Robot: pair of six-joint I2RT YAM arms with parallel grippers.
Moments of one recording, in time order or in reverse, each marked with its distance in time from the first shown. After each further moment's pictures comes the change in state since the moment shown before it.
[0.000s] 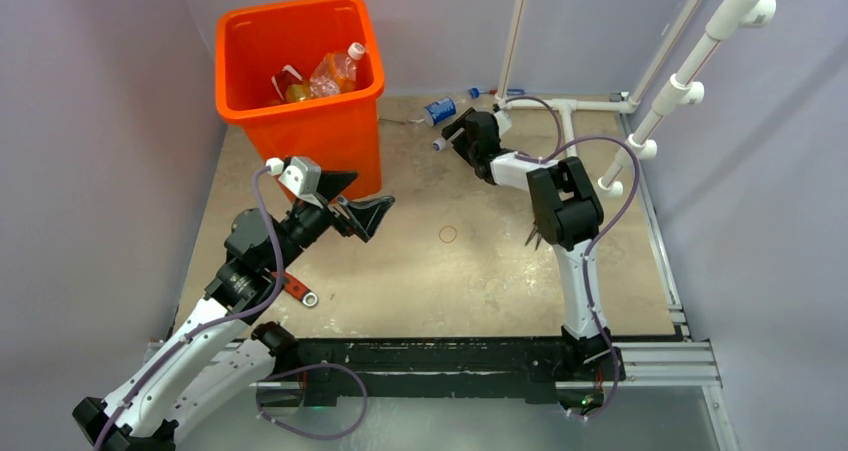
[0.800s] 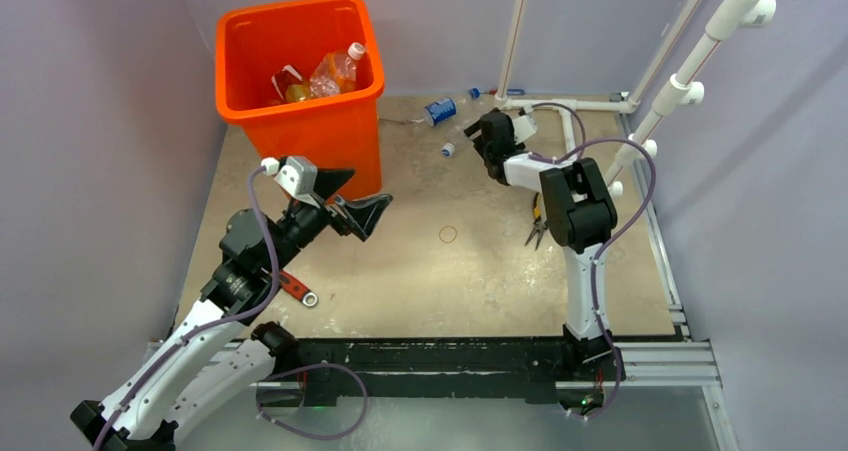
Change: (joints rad) left arm 0.000 -0.008 0.026 -0.018 -0.005 0.019; right arm -0.052 -0.065 -0.074 -0.036 0.190 0.042
